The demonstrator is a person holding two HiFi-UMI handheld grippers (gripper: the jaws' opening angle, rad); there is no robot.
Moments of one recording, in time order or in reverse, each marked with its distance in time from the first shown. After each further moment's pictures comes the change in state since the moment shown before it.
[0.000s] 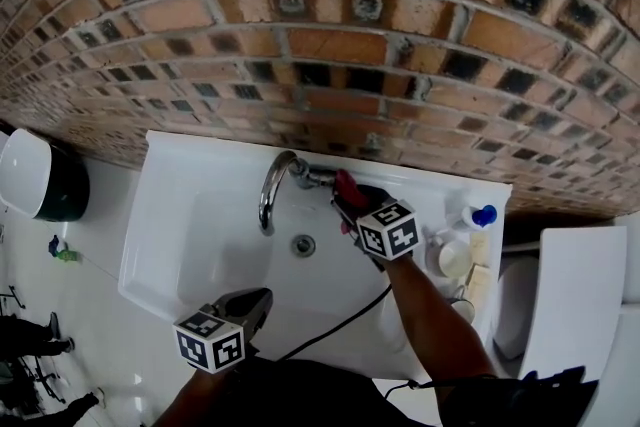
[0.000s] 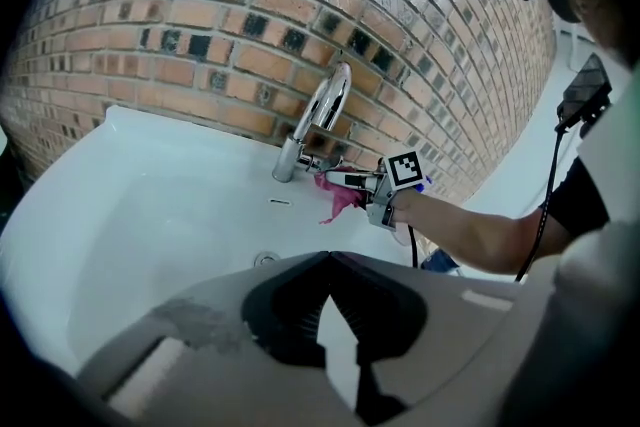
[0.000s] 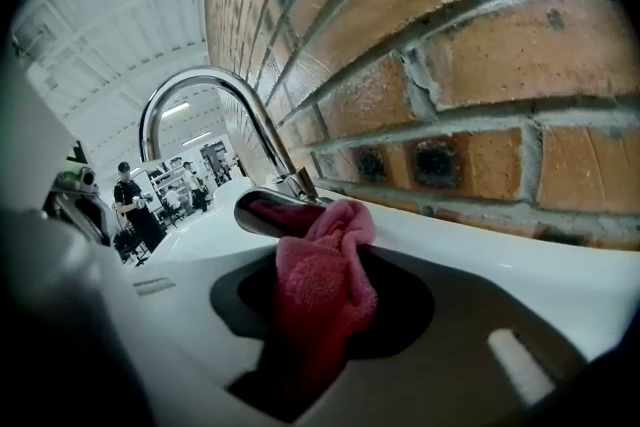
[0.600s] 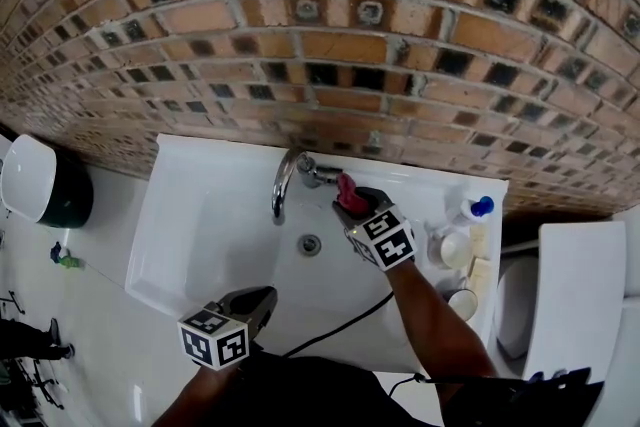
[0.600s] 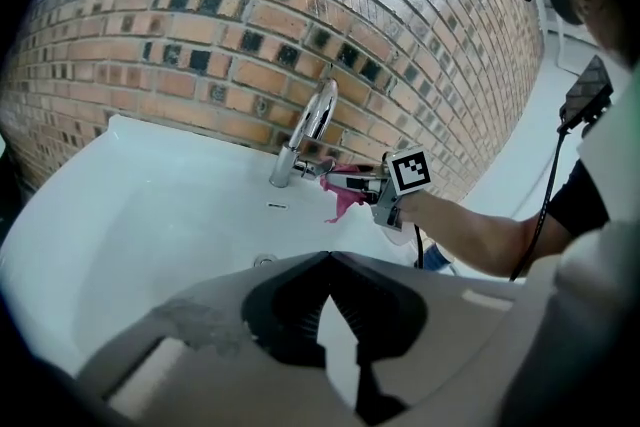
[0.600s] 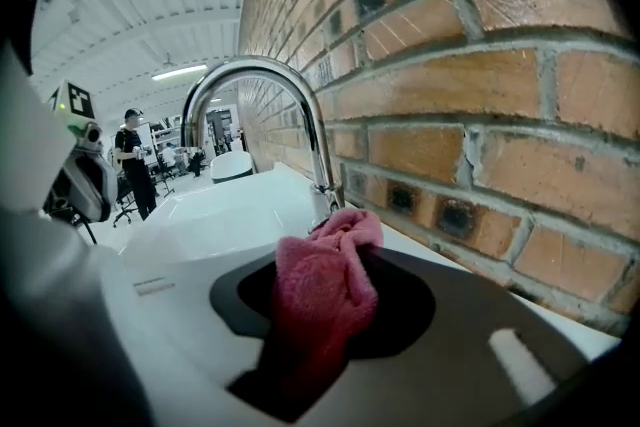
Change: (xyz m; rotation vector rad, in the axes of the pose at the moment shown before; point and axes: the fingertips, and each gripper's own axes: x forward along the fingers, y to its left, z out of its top) left arm -0.020 -0.007 -0.005 0.032 -0.038 -0.015; right arm -0.022 0.038 0.013 -0.244 0.056 -0.093
